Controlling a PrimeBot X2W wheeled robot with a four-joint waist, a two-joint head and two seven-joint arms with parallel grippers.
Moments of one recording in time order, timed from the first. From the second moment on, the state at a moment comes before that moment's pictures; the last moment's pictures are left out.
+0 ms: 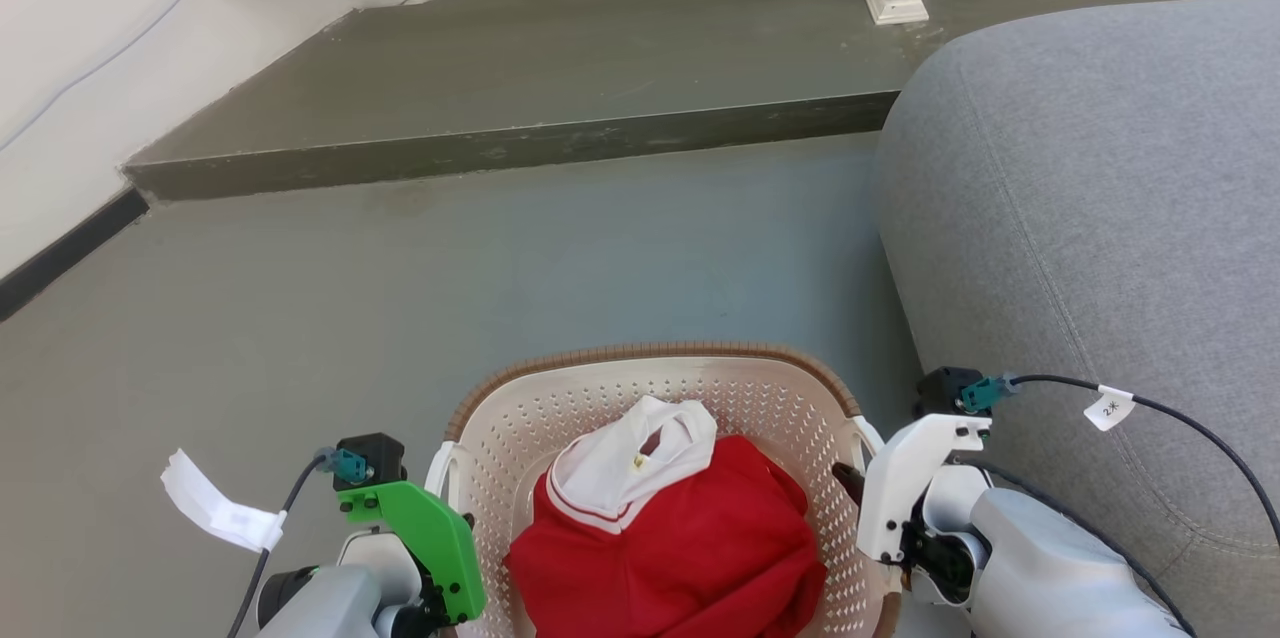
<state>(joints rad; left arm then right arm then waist) -0.51 0.02 -0.78 1.16 -0.98 -0.12 0.04 -0.50 -0.06 0.80 1.10 0.95 0.11 0.11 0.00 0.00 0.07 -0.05</state>
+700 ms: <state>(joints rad) -0.50 0.02 -0.81 1.15 -1.01 -0.09 0.07 -0.50 -0.06 0.83 1.11 0.99 0.11 0.13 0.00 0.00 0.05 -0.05</state>
